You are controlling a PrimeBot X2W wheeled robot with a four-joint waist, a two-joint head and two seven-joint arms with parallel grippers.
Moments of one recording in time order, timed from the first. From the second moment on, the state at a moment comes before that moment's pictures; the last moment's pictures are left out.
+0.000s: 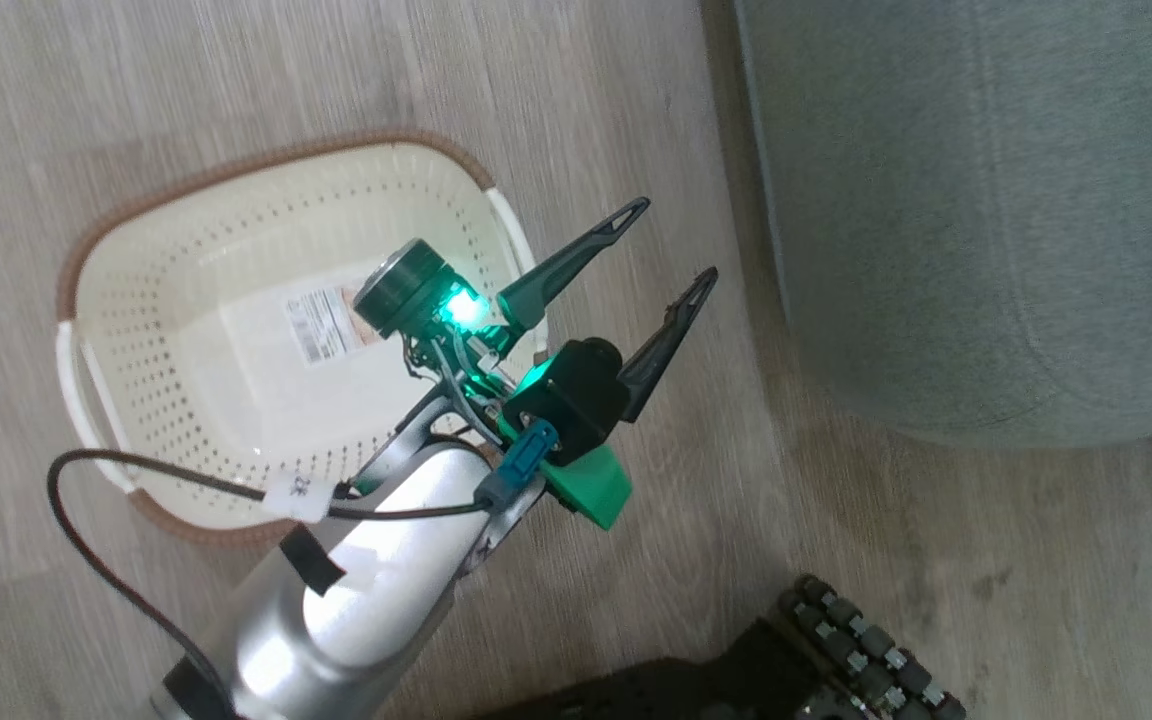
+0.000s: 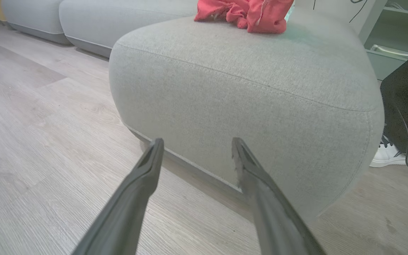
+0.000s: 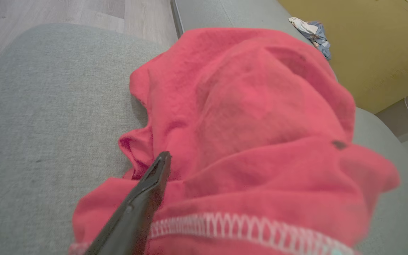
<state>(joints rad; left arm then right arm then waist) -0.61 0.12 -0.75 0.22 -0.01 0.04 -0.26 -1.20 -0.59 0.30 1.15 0.38 0.13 -0.26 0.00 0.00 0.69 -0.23</state>
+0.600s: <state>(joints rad) -0.43 0.07 -0.65 0.18 -0.07 0.04 -0.26 -0.90 -0.61 0.34 0.82 0.45 0.13 -0.26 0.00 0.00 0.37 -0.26</state>
